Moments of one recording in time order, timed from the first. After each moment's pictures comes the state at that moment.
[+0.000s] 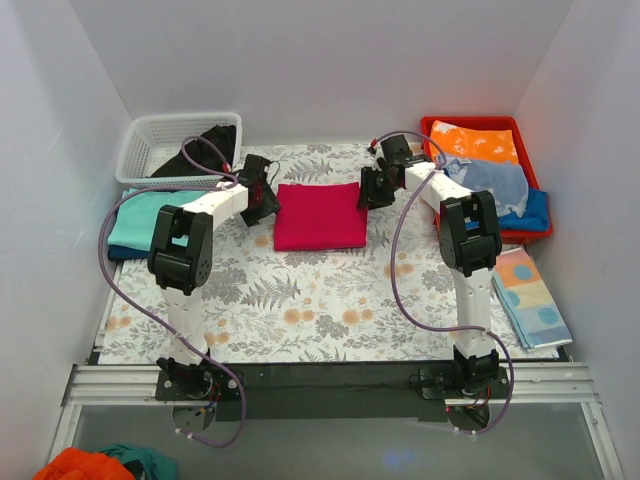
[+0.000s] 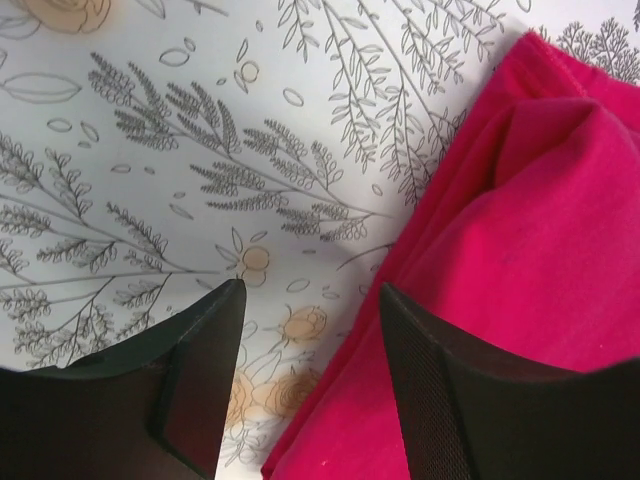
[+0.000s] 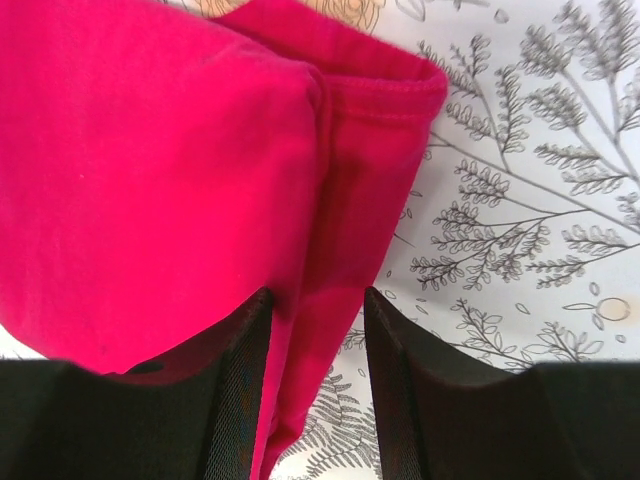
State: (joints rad) left arm -0.29 2.06 1.49 -0.48 -0.21 -0.76; right arm 0.32 2.23 1.80 -0.59 -0.33 0.23
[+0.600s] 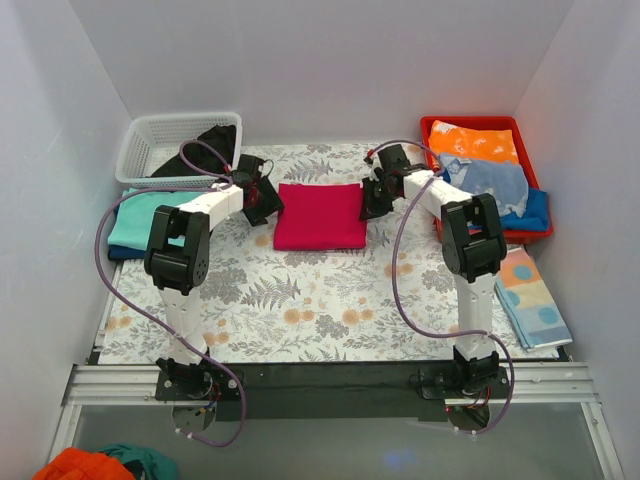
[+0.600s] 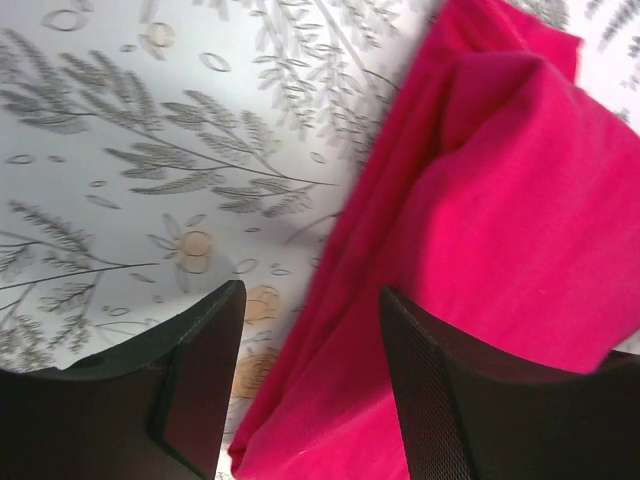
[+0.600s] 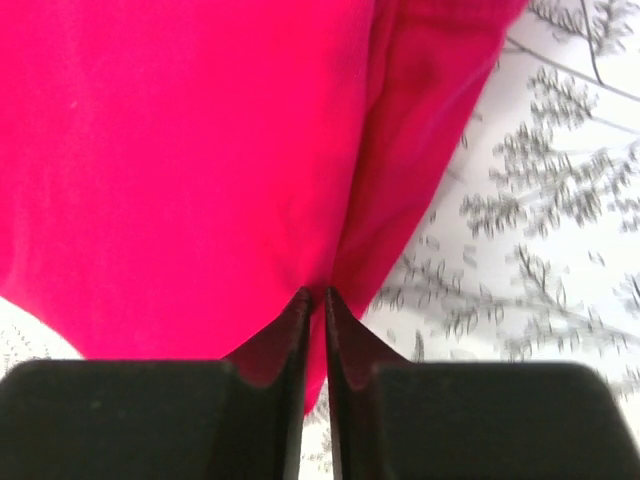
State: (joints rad) left arm -0.26 2.03 1.45 -0.42 -0.01 -0.77; right arm 0.35 2.18 1.66 -0.54 -0.36 0.23
